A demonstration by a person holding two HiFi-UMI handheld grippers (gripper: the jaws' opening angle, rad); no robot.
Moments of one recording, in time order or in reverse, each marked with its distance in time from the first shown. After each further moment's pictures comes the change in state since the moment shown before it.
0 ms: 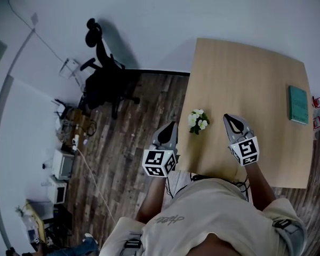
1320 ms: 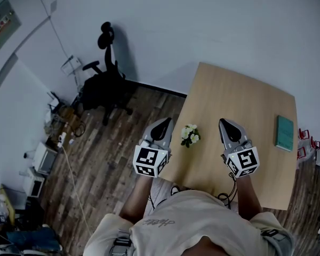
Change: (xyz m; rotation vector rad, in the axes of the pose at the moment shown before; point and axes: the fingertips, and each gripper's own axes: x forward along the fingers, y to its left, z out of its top) left arm -0.019 -0.016 0.090 0.155 -0.178 -0.011; right arm -0.026 0.006 0.129 -0.018 -0.192 0.043
